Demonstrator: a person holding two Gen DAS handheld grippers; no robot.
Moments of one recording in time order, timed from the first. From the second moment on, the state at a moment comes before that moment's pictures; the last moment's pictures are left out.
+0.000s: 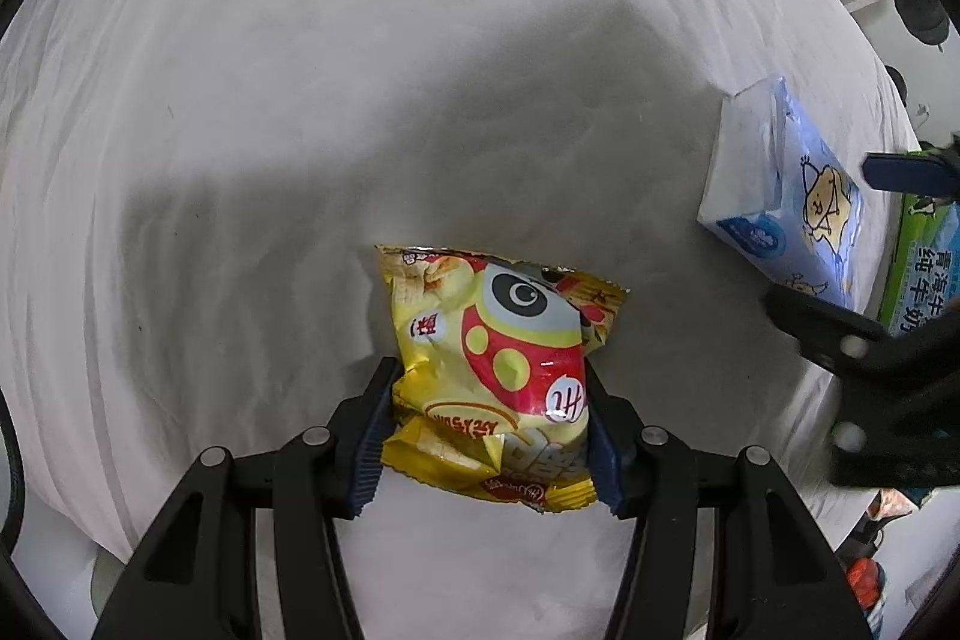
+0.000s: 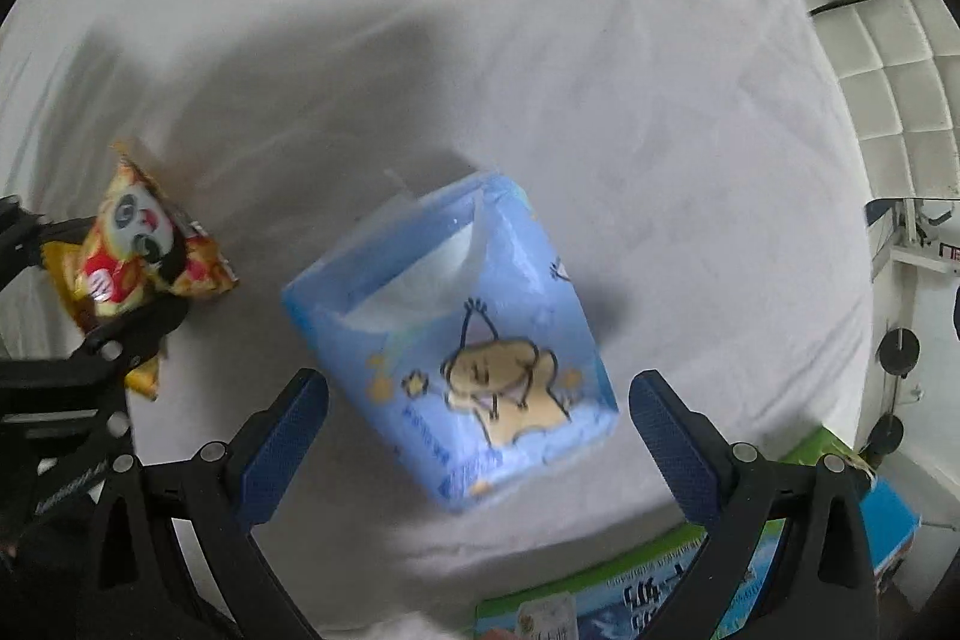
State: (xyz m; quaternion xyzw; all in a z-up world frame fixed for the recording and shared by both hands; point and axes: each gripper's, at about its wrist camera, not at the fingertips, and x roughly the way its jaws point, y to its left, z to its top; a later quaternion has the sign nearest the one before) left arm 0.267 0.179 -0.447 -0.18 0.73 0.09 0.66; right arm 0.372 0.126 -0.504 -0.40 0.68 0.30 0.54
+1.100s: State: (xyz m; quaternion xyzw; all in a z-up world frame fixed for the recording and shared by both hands) left arm 0.254 0.166 -0.385 -0.16 0.69 0.10 0.70; right arm 0.429 0.038 -0.444 -0.21 0.73 0.23 0.60
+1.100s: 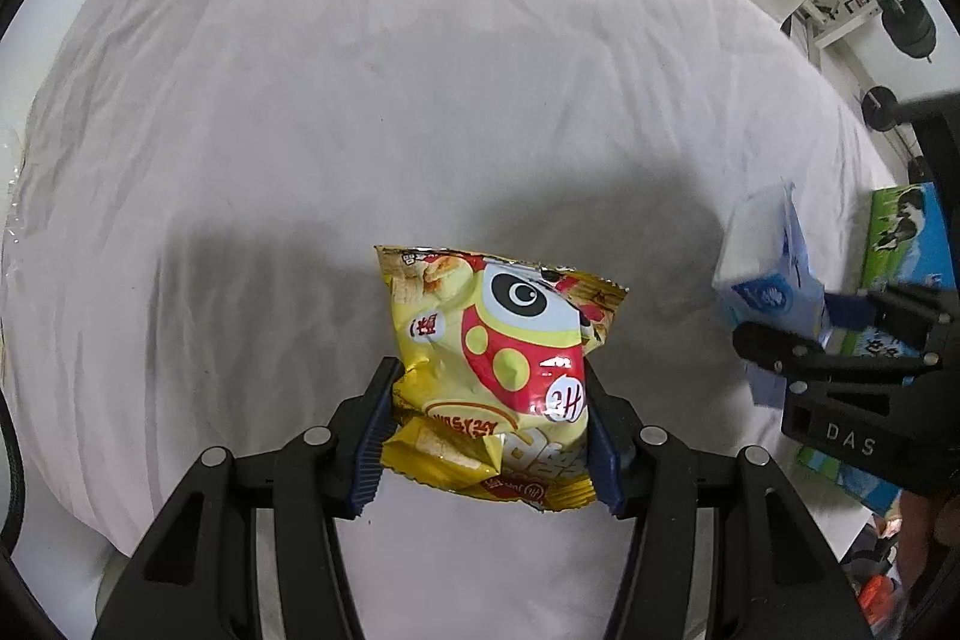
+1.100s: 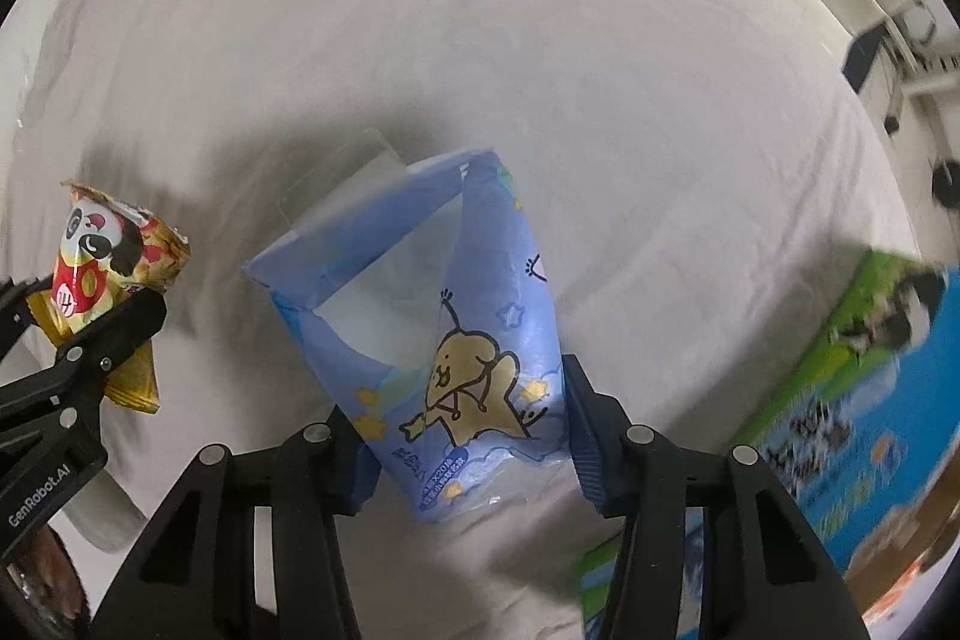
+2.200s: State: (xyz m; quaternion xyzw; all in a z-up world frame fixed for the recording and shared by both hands) left arm 0.259 -0.030 -0.193 -0.09 0.58 -0.10 0.81; right arm 0.304 -0.239 -0.248 0.04 0.64 0.11 0.76
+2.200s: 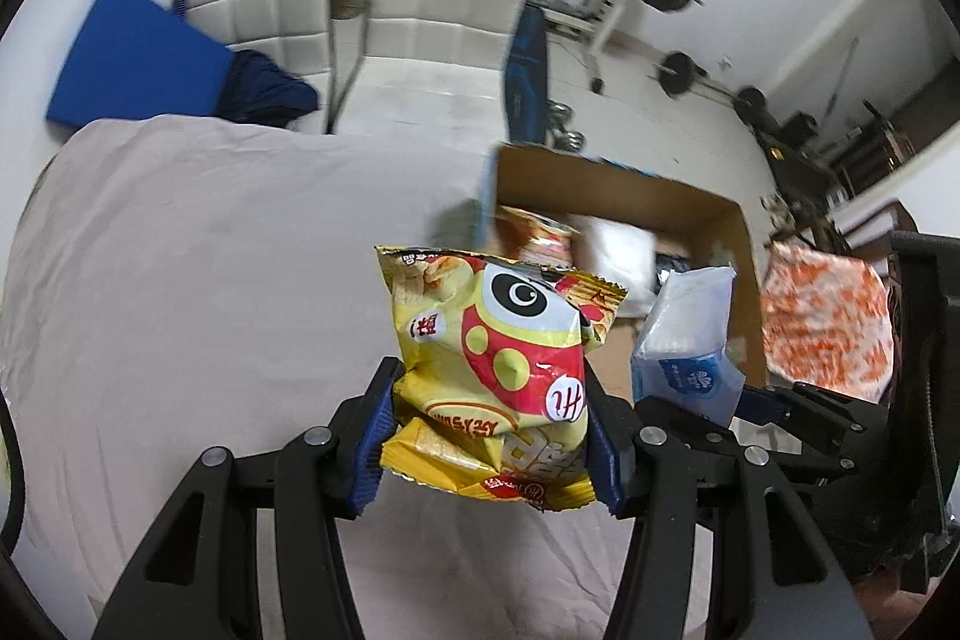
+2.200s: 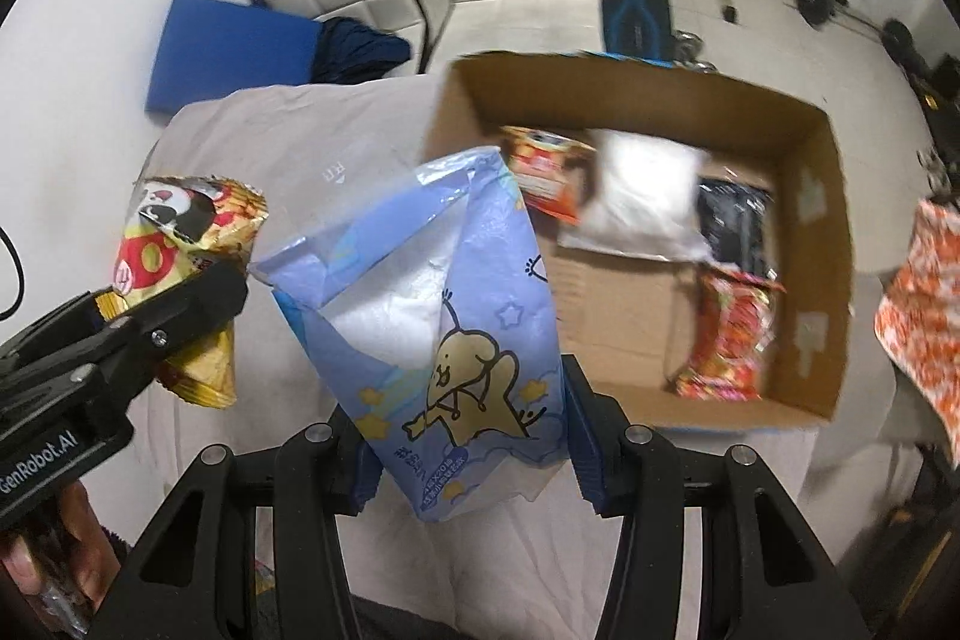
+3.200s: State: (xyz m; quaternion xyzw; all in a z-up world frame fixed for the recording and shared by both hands) left arm 0.323 -0.135 -0.315 -0.05 0.69 -0.10 0.72; right arm 0.346 -0.314 -0.370 0.10 0.69 0.01 0.71
